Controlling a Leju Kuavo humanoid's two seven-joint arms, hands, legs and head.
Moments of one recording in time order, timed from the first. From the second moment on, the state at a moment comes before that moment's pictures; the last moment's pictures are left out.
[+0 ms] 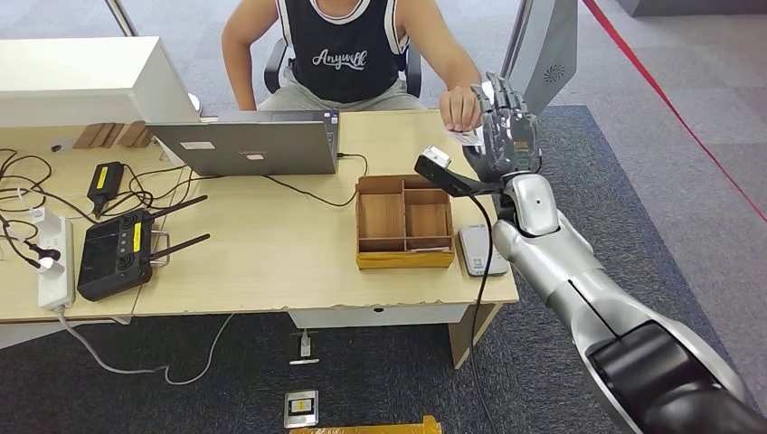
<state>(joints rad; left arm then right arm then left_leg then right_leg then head) -0.12 0.06 -1.18 -0.22 0.22 0.47 0.18 -0.92 -0.19 0.67 -0.66 0.96 -0.66 0.22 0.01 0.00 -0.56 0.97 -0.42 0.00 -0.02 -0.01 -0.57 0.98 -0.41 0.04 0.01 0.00</state>
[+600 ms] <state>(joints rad) -0.12 0.06 -1.18 -0.22 0.22 0.46 0.16 -0.93 -0.18 0.67 -0.62 0.92 -0.64 0.19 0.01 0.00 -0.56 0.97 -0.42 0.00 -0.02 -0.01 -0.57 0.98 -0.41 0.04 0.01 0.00</state>
